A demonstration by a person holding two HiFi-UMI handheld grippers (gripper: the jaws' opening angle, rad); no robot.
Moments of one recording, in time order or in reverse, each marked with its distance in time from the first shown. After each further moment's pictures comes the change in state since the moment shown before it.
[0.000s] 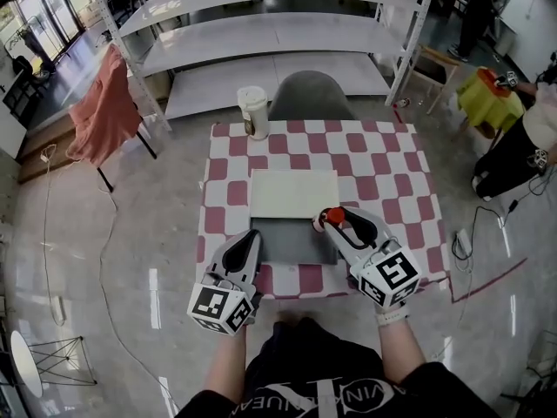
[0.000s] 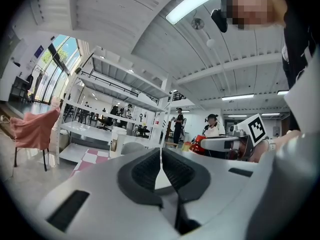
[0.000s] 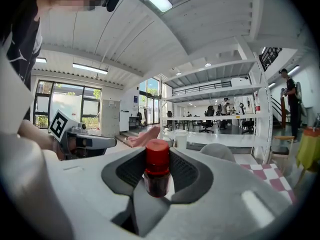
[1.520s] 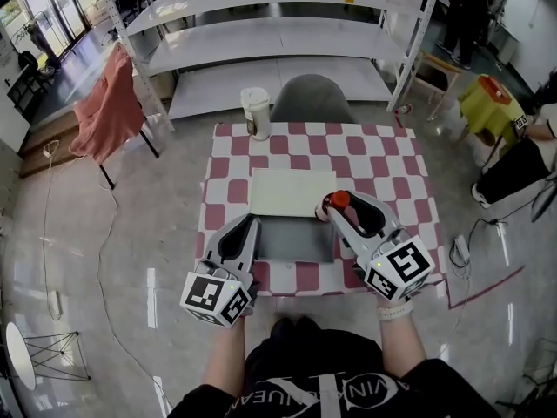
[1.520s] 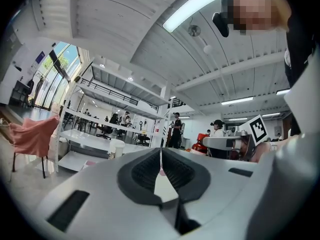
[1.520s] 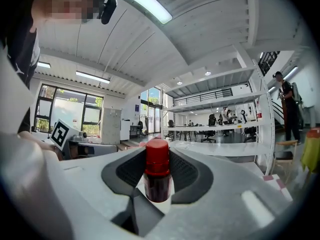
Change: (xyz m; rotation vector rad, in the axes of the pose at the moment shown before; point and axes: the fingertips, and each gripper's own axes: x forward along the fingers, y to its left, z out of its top) left arm 0.002 -0.010 0.043 0.023 -0.087 0.008; right arm -0.012 -0.002 0.054 -0.010 -0.117 0.027
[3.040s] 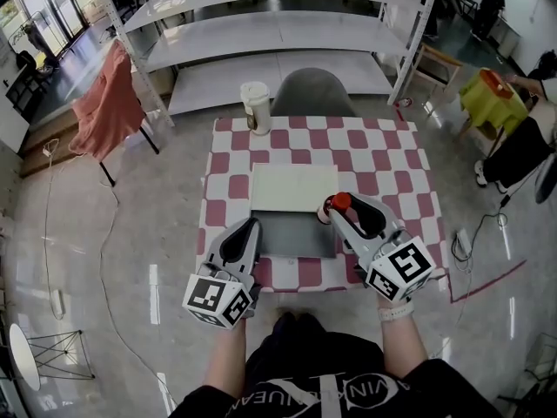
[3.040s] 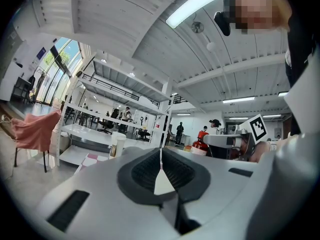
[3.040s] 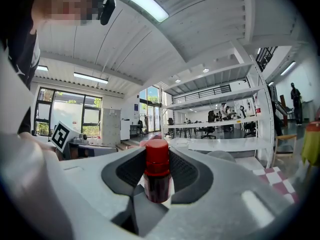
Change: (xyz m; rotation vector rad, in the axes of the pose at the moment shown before) left arm -0.008 0.002 -0.018 -0.025 0.050 0.006; right arm -0.003 0.004 -0.013 0.039 0.016 0.000
